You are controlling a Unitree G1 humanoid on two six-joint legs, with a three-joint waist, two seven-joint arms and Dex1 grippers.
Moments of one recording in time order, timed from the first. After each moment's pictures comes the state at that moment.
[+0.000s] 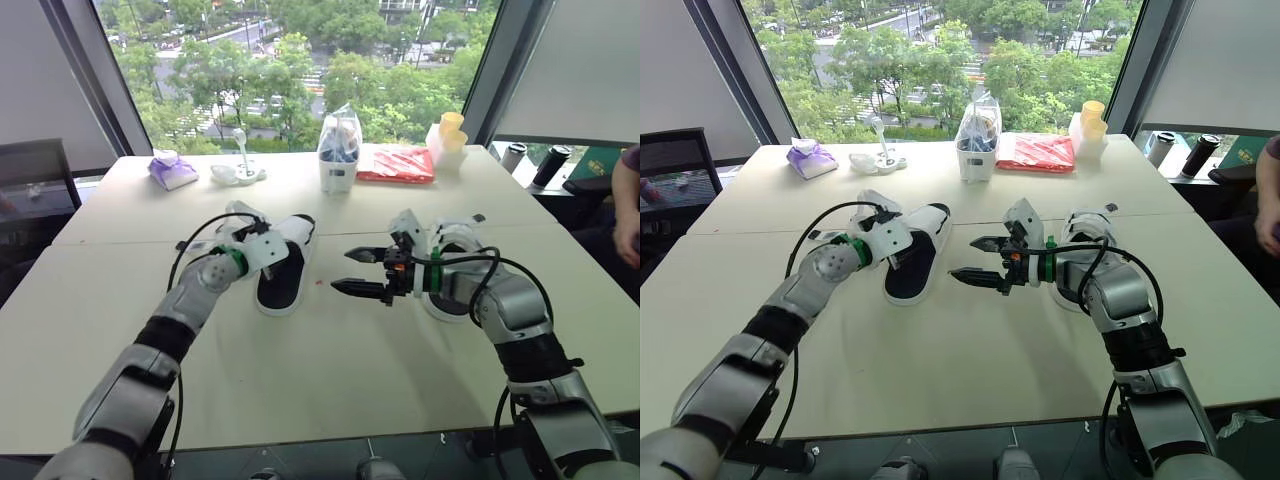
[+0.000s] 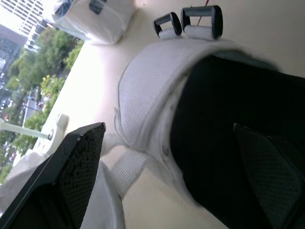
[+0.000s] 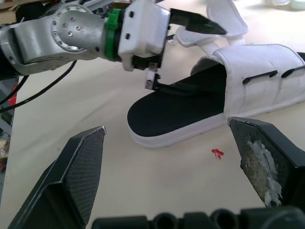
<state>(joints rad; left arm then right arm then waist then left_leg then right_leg) -0.89 0.45 -0.34 0.74 0.30 -0.19 -0.41 -0.69 -0.50 0.10 0.04 0.41 0.68 1.01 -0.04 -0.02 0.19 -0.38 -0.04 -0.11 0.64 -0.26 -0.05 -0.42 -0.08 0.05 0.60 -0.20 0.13</state>
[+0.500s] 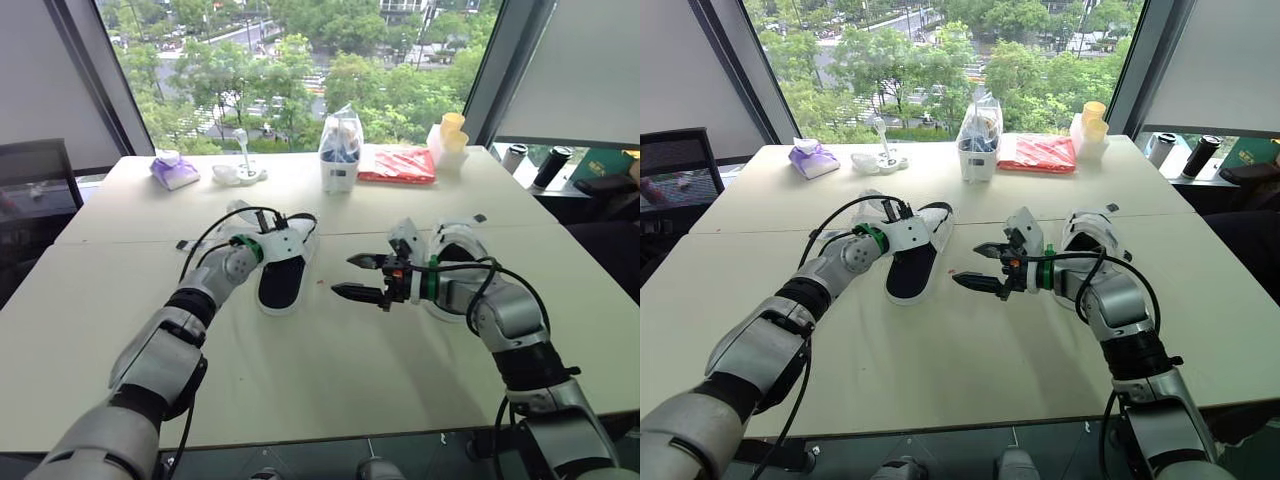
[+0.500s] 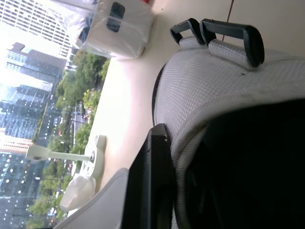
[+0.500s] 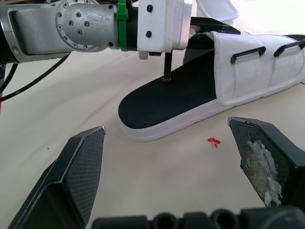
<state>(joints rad) -1.08 0.37 -0.41 1.14 0.49 -0.40 -0.17 -0.66 -0.49 0.10 0.03 0.41 0.68 0.95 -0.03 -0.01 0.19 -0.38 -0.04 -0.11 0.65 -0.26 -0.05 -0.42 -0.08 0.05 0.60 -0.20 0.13</state>
